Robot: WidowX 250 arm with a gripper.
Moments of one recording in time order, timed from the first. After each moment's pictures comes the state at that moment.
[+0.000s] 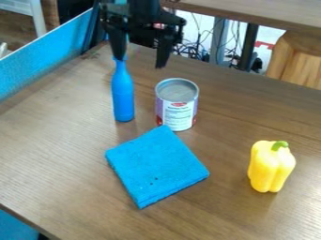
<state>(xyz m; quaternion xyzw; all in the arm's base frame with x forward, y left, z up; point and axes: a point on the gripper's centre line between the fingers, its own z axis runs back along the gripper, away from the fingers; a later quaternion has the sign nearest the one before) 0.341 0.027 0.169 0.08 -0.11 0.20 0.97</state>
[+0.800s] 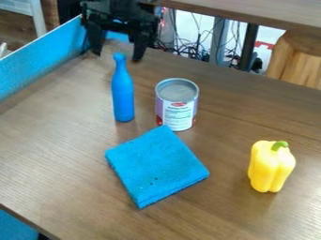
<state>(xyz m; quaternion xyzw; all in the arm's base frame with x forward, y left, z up) 0.348 0.069 0.159 0.11 -0.08 0.25 0.96</state>
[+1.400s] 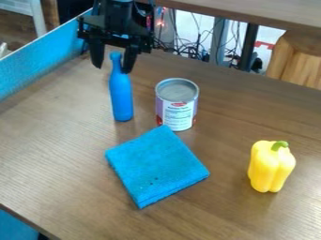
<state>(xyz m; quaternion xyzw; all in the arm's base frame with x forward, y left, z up) 0.348 0.078 0.141 0.11 -0.08 0.24 0.96</state>
